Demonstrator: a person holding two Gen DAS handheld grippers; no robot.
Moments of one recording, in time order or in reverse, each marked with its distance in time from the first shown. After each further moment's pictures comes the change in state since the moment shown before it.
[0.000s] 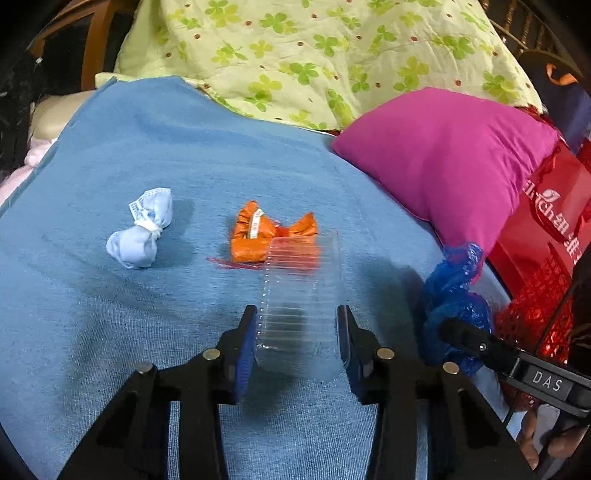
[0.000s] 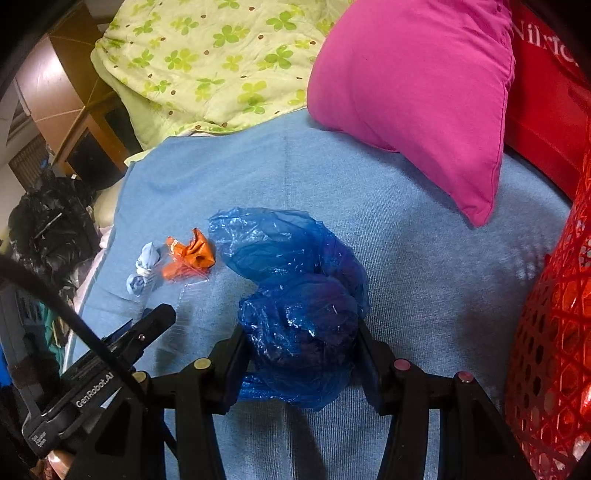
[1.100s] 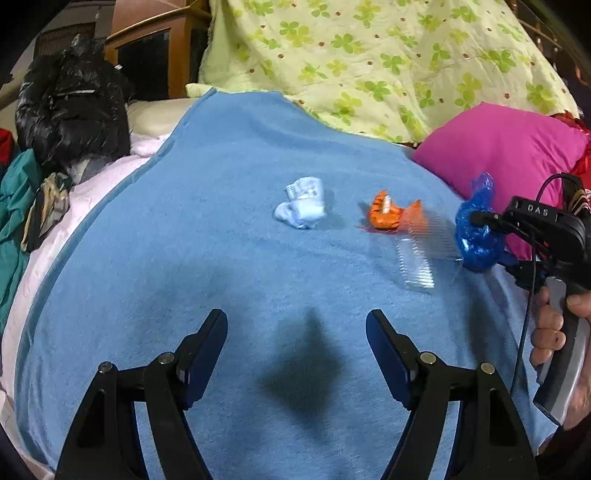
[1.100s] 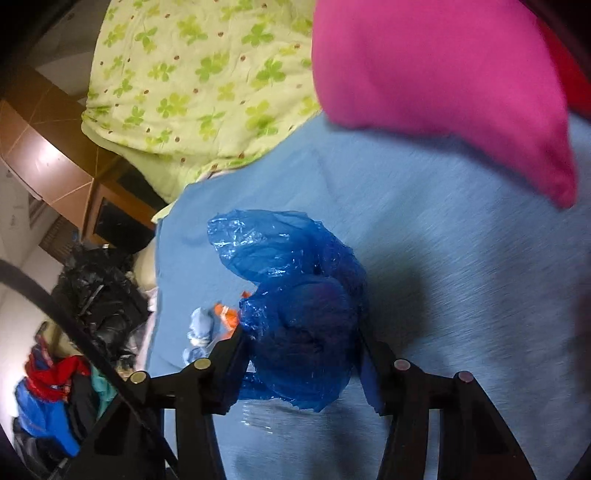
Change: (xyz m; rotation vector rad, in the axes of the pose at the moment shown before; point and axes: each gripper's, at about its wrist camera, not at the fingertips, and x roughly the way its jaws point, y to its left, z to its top) left arm -0.090 0.060 -0.049 -0.048 -0.050 0.270; right arm 0.034 0.011 0.035 0.224 -0.076 0.157
